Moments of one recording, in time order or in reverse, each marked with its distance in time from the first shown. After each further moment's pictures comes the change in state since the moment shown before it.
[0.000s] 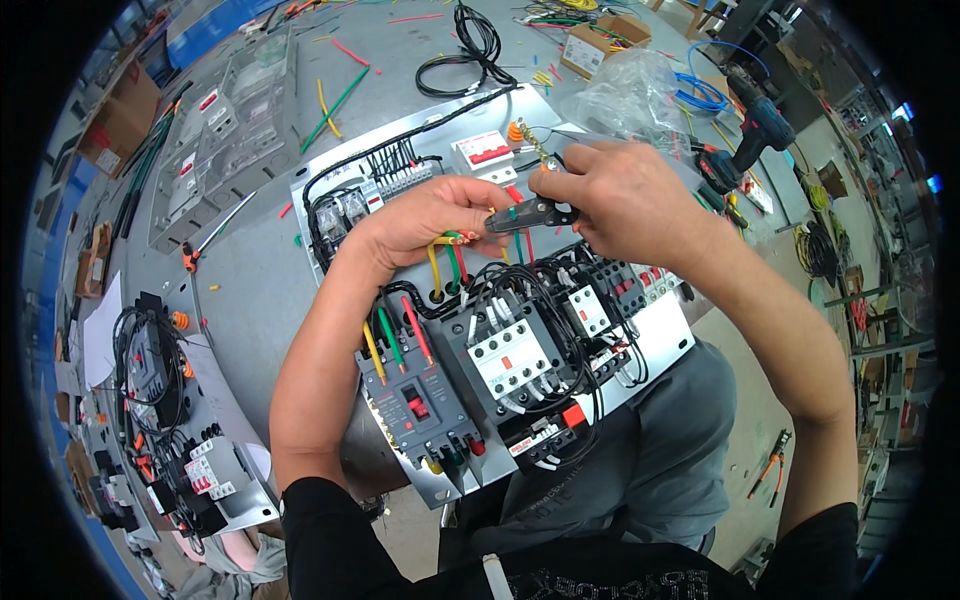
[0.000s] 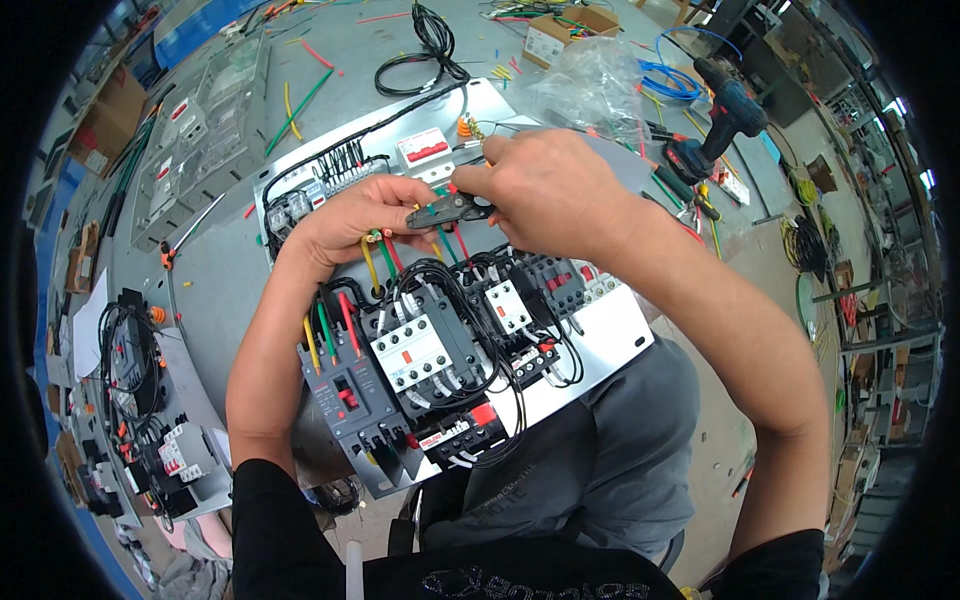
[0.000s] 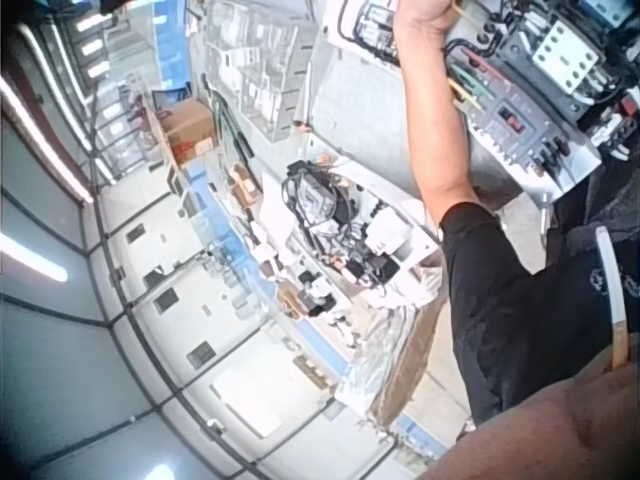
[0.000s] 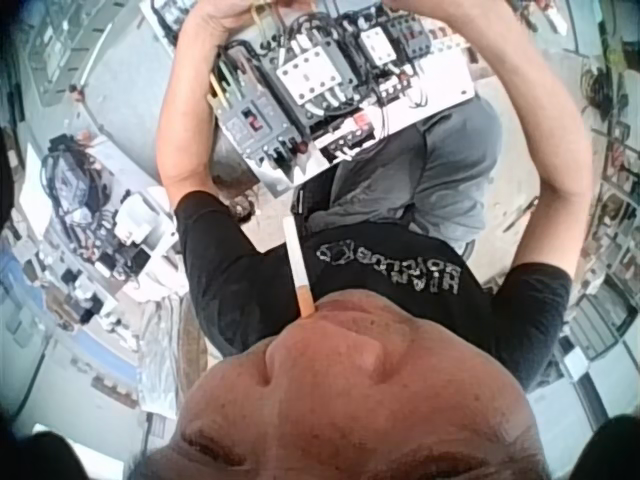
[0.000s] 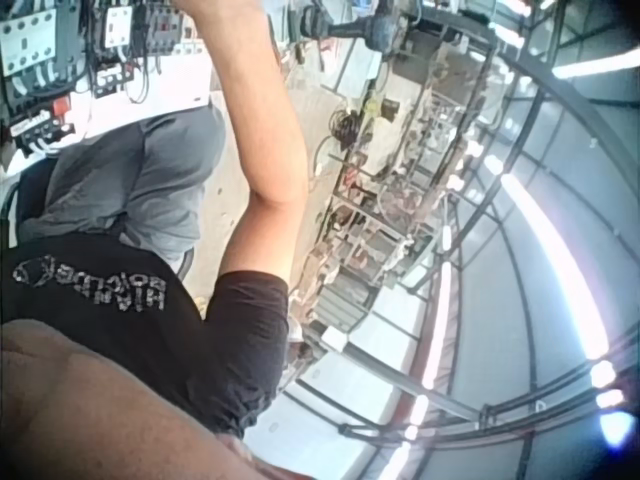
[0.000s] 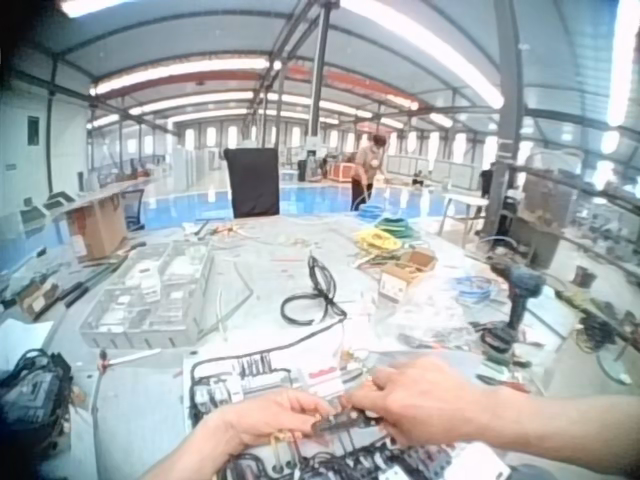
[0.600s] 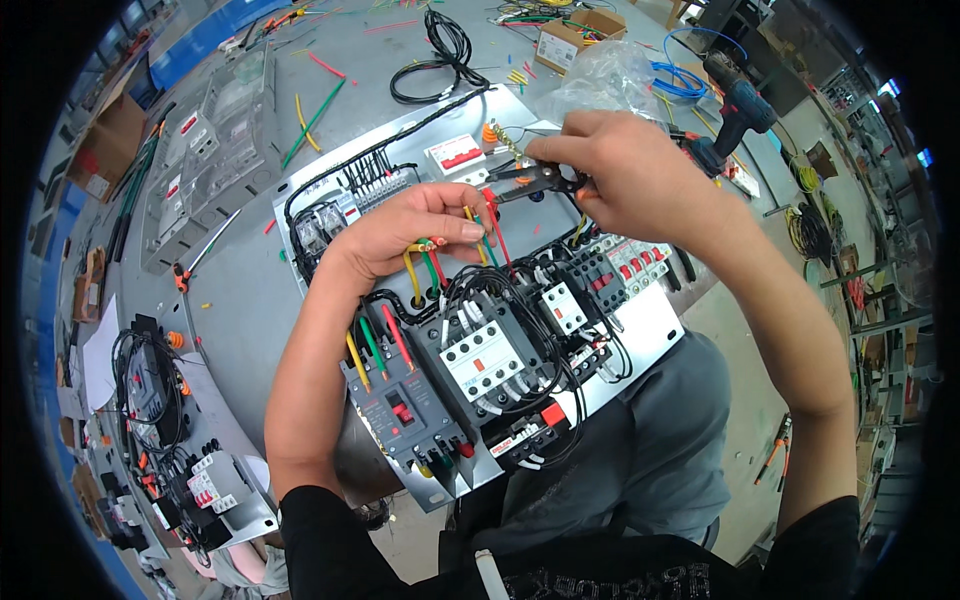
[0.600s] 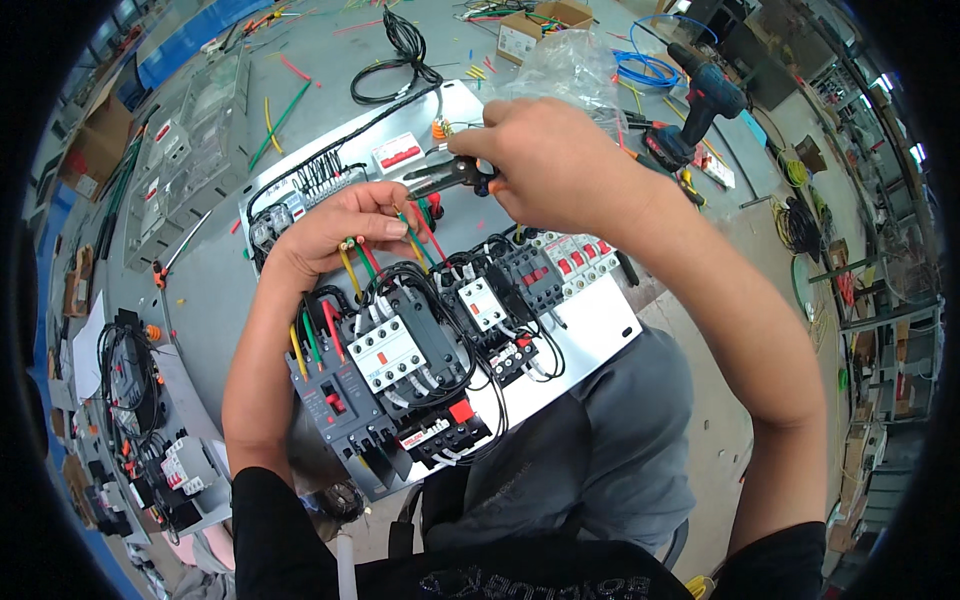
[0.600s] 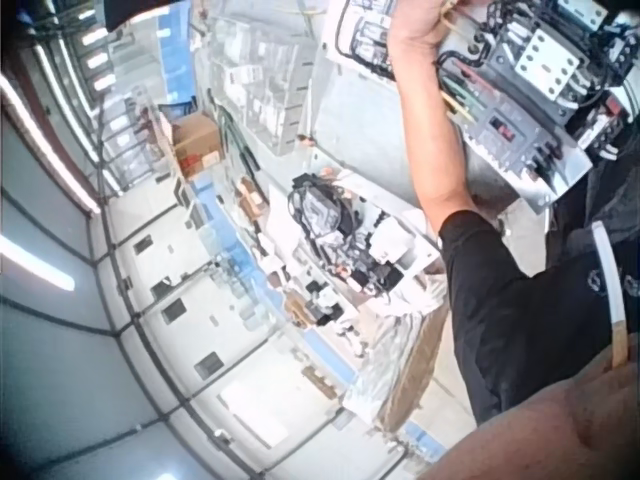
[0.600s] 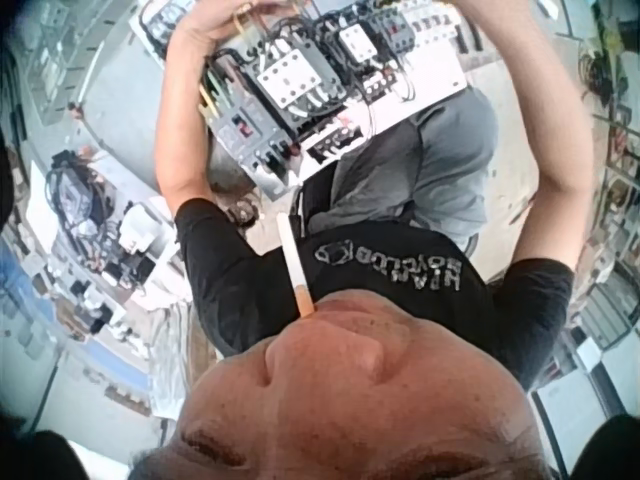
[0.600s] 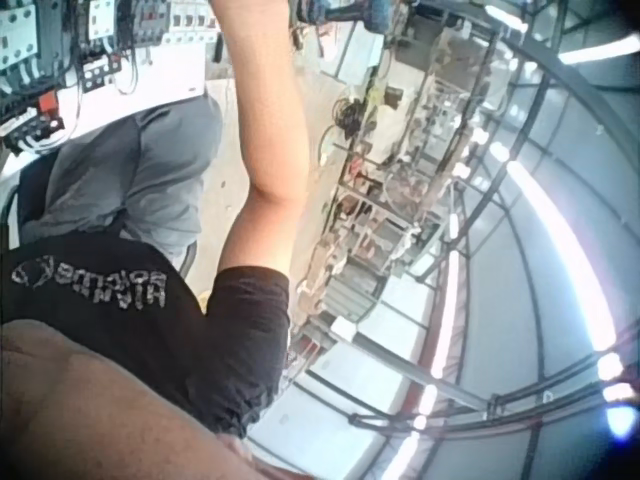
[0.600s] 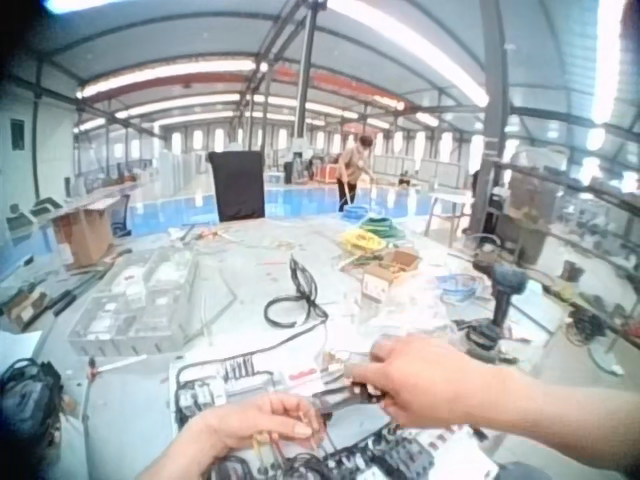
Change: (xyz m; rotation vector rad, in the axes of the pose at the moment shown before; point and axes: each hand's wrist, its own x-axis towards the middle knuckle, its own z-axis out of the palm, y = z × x) left_hand 0.002 0.006 0.011 0.039 0.068 -0.037; right_hand -0.011 0.017 -0.027 0.067 -0.051 0.146
